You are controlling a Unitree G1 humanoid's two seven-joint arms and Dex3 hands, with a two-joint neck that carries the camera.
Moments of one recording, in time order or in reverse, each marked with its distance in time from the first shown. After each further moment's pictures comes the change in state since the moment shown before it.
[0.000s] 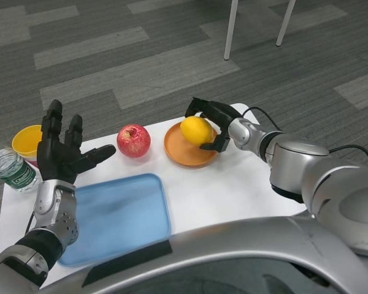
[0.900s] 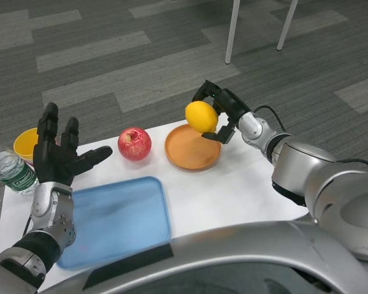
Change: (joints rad) left arm -0.001 0.009 0.024 0.006 -0.005 0.000 0.000; right arm 0.008 -0.013 -0.185 0.040 0.119 -0.157 0.071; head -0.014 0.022
